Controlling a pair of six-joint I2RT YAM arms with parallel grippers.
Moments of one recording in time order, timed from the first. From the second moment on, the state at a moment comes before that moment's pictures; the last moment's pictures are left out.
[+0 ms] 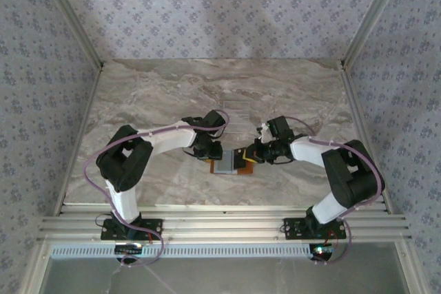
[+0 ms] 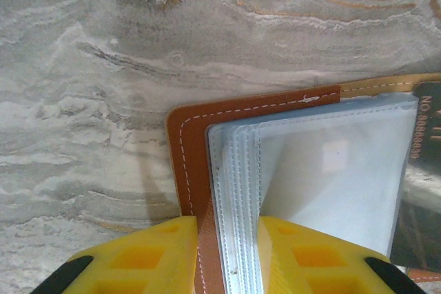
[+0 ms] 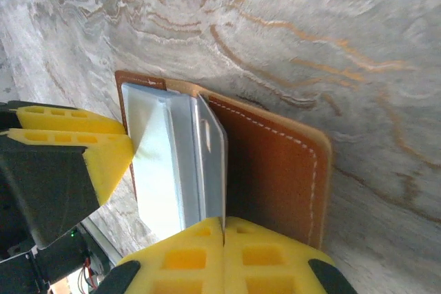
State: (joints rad) left arm -0.78 1.84 1.17 -0.65 0.13 -0.66; right arm 0.40 1.55 0.66 -0.15 -0.64 0.66
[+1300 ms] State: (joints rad) left arm -0.64 1.56 0.98 -0.63 0.11 -0.67; right arm 0.39 1.78 1.55 -0.91 -0.35 -0.72
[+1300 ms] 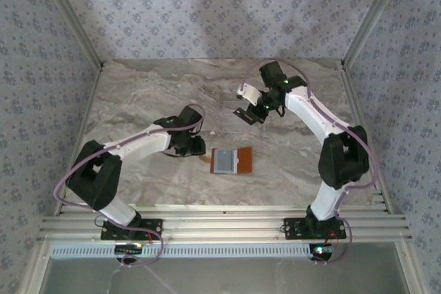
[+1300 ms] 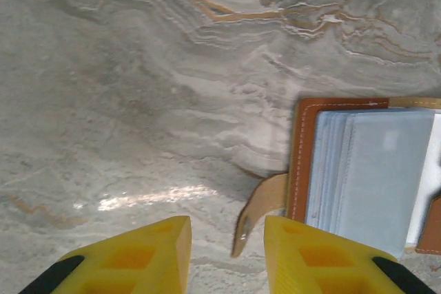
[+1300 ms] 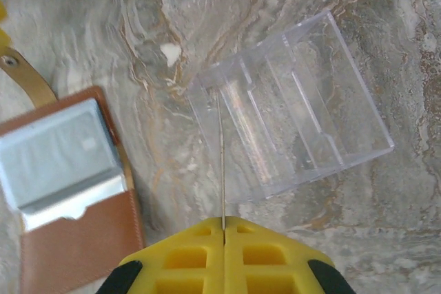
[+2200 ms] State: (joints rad) left arm -0.49 1.39 0.80 -0.57 0.19 -0.69; right arm 0.48 2.26 2.14 -1.31 -0.21 -0.98
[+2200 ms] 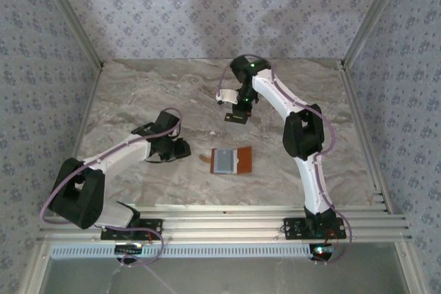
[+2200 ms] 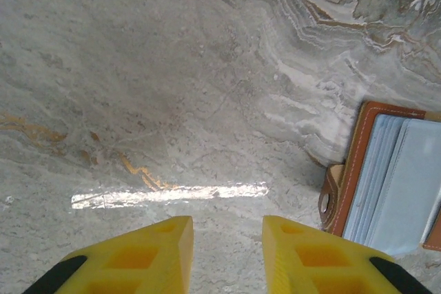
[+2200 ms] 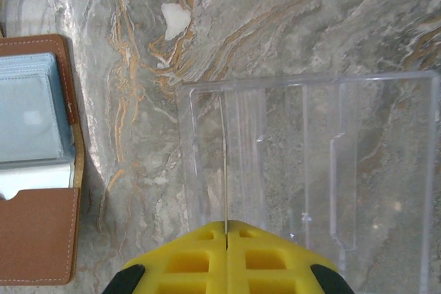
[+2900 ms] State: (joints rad) left arm -0.49 1.39 0.80 -0.57 0.19 -0.69; right arm 0.49 2.33 2.15 -1.33 -0.21 -0.98
